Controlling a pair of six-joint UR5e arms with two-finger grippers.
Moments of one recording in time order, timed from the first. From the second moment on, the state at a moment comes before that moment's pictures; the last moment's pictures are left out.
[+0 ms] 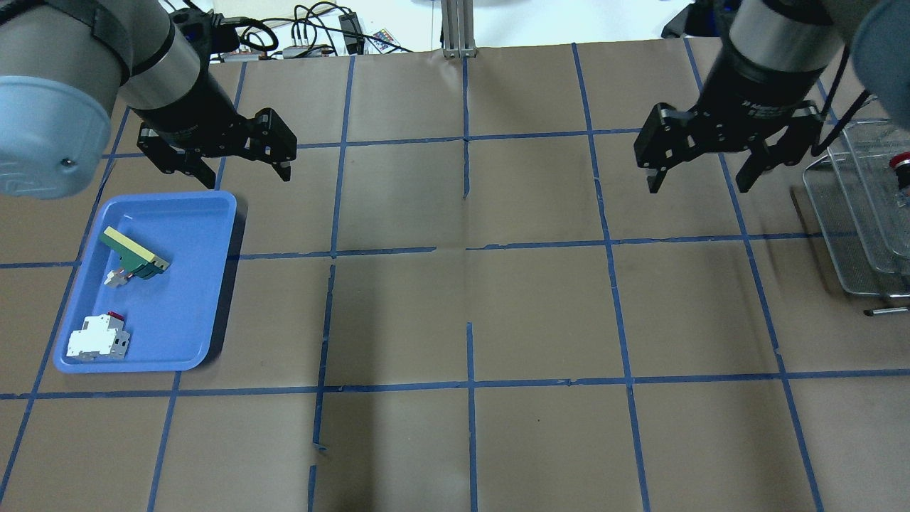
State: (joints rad) left arm -1.54 -1.58 -1.64 -1.45 1.55 -0.03; right arm 1.59 -1.64 1.58 -1.43 -1.57 0.05
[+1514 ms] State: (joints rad) left arm -1.55 -1.56 -1.64 -1.45 1.54 -0.03; right arm 1.53 -1.78 1.69 -1.39 -1.57 0.08
